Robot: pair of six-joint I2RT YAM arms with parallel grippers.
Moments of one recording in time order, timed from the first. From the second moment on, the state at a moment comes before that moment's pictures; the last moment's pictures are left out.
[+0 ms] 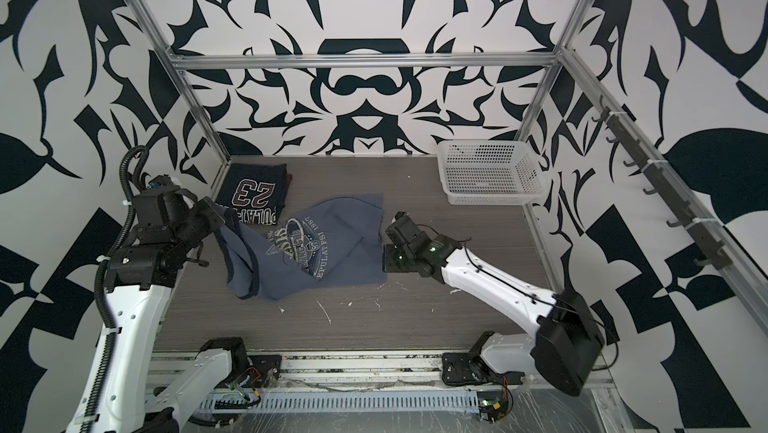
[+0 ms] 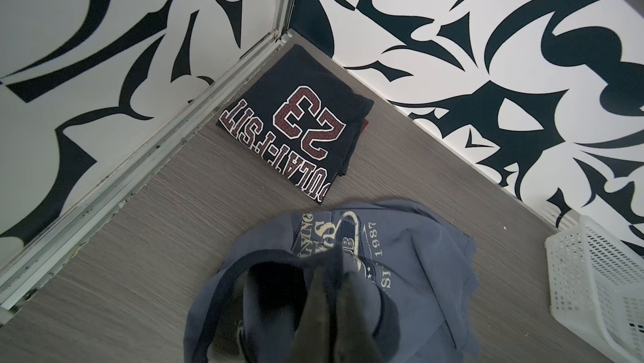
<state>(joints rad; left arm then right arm) 0.03 0.91 1.20 -0.85 -0.08 -0.53 0.76 1.23 0.95 -0.66 0.02 0.71</state>
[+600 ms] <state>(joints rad) 0.03 0.91 1.21 -0.85 -0.03 -0.53 0.73 1.33 0.86 -0.62 -0.08 0.75</state>
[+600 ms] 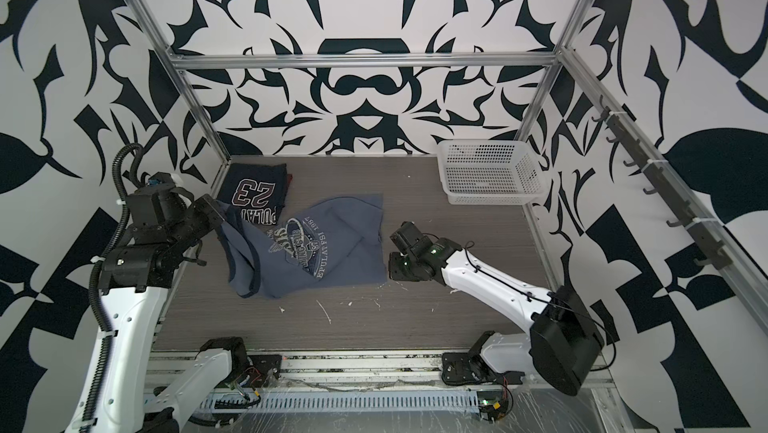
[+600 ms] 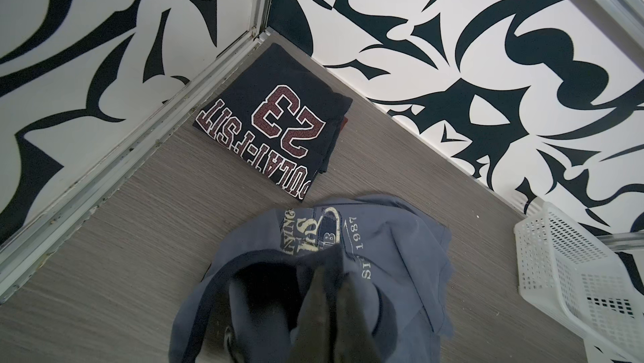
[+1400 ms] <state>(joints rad) 0.03 0.91 1.17 -0.84 -0.04 -0.53 0.75 1.68 0.89 -0.36 -0.15 0.81</state>
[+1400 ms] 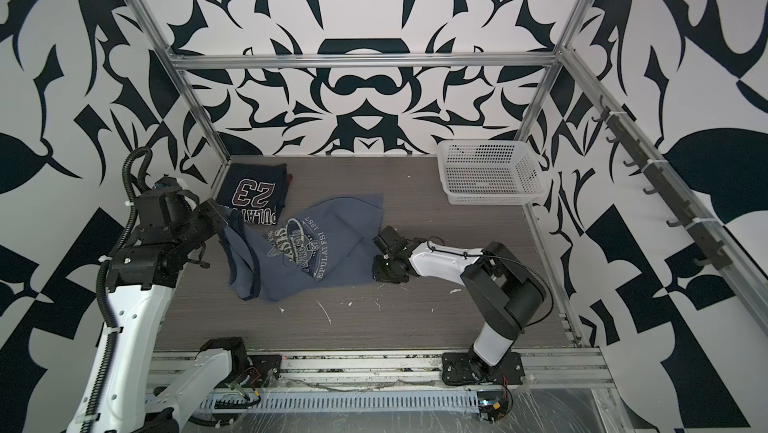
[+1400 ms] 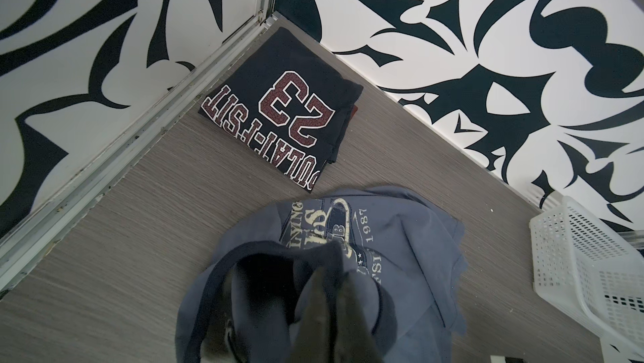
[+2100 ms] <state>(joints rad) 0.03 0.92 1.17 -0.84 -0.05 -0.52 0.79 1.42 0.90 -0.52 -0.07 0.81</state>
